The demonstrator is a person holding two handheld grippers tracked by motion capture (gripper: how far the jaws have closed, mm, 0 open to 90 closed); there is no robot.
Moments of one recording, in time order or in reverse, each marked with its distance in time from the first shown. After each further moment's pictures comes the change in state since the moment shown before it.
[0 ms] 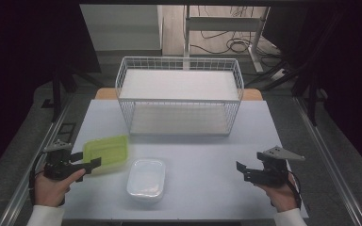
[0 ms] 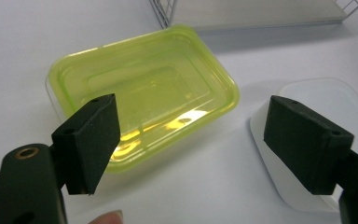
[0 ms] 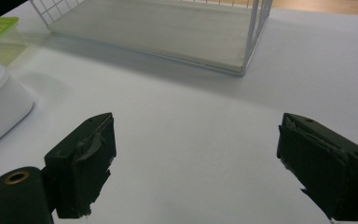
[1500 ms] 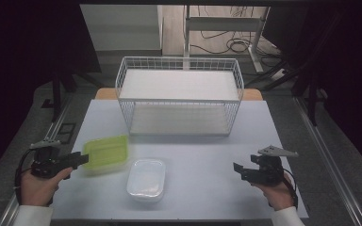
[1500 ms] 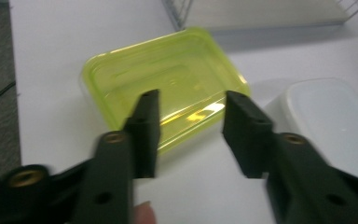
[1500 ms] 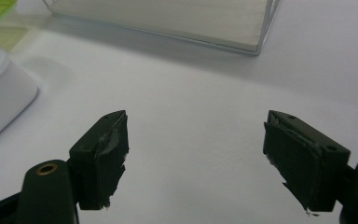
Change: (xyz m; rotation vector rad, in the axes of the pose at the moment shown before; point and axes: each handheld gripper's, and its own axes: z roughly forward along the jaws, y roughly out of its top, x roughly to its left) left arm 0.021 0.004 -0.019 0.049 0.030 -0.027; right arm 0.003 0.001 0.012 0.090 0.029 0.021
